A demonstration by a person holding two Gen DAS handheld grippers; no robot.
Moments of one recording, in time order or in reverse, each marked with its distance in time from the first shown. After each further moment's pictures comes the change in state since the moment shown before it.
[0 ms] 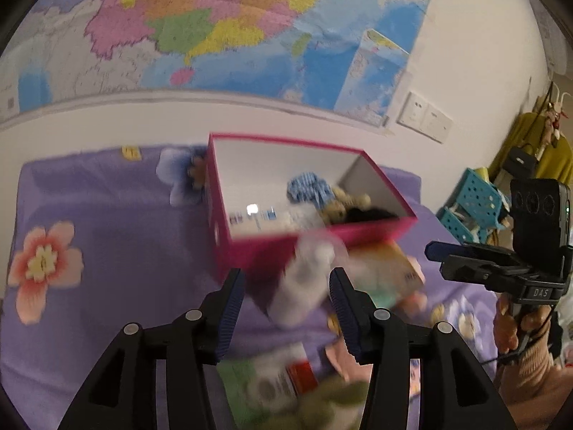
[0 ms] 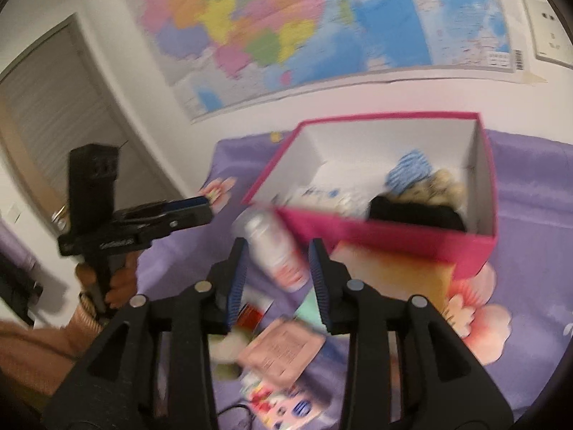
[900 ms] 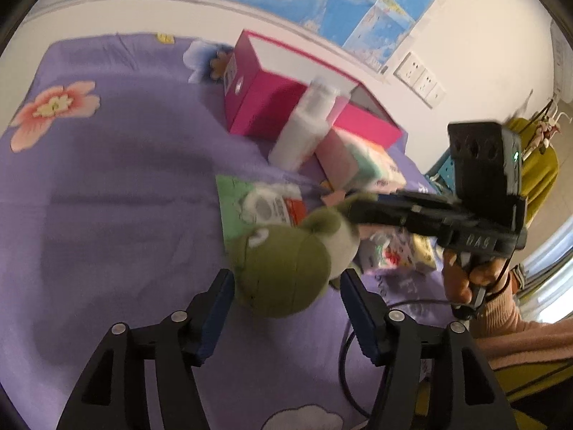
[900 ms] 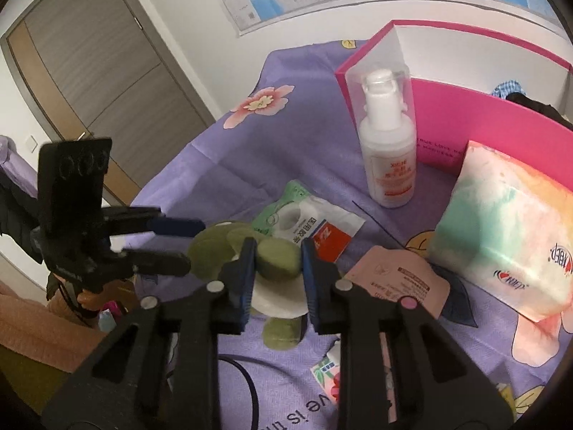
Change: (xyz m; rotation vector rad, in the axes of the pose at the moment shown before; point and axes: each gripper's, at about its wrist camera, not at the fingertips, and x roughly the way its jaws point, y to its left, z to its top) left arm -0.036 0.019 -0.121 -0.161 0.161 -0.095; right arm 0.091 0.050 -0.063 -0.079 0.218 0.094
